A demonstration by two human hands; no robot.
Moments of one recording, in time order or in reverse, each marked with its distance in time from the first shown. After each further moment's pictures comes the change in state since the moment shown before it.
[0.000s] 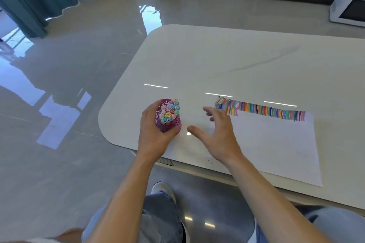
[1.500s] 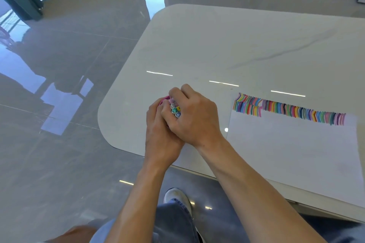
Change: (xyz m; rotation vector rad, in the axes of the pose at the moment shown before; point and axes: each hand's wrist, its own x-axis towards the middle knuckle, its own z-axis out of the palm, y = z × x) left_hand 0.019 -0.016 0.007 0.129 0.027 0.053; right_hand 0.056 -0.081 0.070 -0.303 0.233 -0.504
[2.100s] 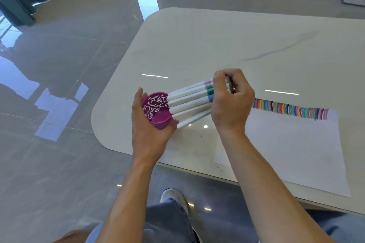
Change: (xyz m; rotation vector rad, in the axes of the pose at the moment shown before) left_hand 0.002 0.001 -0.011 -0.067 0.093 -0.079; right_hand 0.011 0.040 -0.051 0.552 0.478 0.569
